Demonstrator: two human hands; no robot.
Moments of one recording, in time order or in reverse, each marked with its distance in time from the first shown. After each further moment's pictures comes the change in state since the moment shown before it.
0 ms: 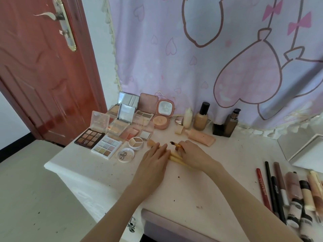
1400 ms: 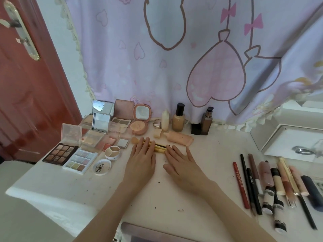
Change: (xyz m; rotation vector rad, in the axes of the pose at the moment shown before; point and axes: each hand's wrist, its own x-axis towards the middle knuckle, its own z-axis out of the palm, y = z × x) left_hand 0.042 0.001 0.031 0.074 -0.049 -0.066; right_hand -0.041 0.036 0.019 -0.286 0.026 -0.082
